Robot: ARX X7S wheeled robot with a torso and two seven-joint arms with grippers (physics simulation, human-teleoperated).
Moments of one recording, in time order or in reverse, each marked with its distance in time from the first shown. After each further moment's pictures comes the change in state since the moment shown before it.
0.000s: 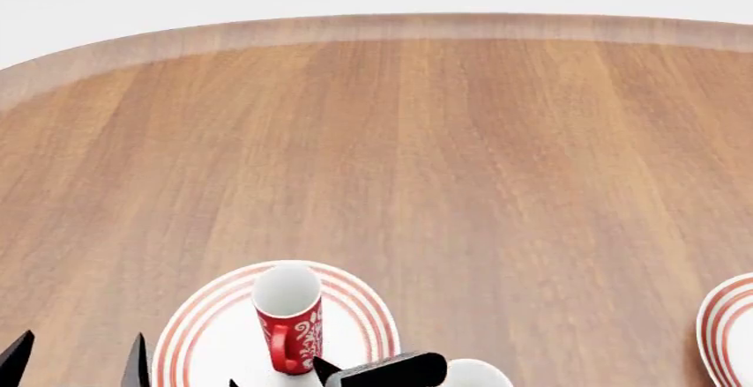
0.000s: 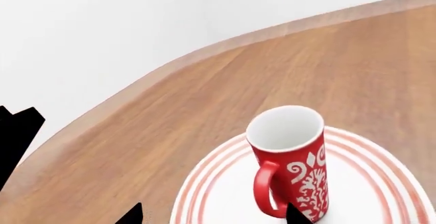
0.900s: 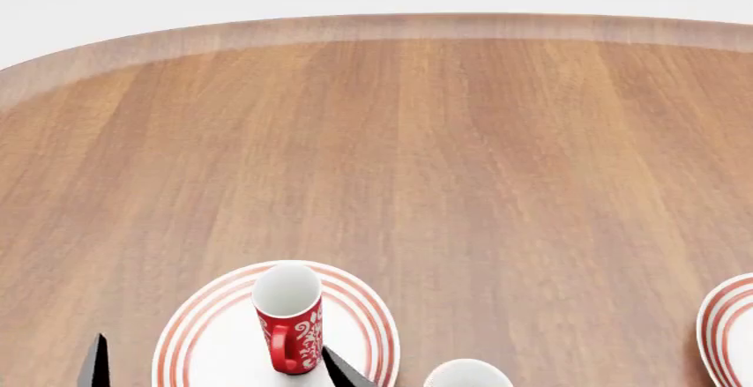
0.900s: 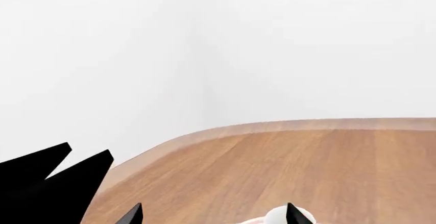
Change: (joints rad) left arm 0.182 -0.125 -0.038 0.398 -0.020 -0.014 -0.064; right arm 0.023 0.300 -0.040 -0.720 -0.591 0.038 0.626
